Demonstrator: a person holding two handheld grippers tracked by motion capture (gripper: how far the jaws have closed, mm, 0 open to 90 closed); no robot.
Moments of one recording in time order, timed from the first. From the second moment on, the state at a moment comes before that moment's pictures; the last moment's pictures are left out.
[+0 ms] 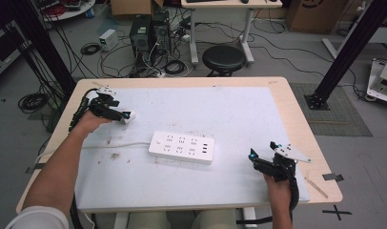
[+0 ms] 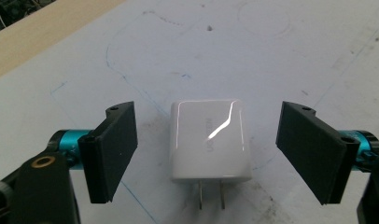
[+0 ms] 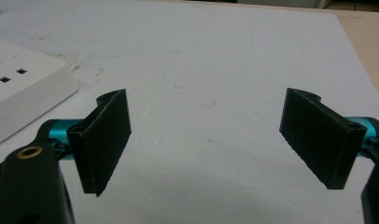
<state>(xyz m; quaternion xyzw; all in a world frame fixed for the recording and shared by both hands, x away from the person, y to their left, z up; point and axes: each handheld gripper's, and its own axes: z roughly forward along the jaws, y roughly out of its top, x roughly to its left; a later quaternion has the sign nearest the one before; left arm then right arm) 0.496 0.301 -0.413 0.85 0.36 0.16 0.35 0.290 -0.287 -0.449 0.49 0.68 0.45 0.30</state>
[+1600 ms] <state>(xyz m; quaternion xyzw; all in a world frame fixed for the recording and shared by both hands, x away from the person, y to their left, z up) 0.467 0.283 -0.397 0.82 0.40 0.18 0.37 0.292 -0.289 -0.449 0.49 0.69 0.45 0.29</state>
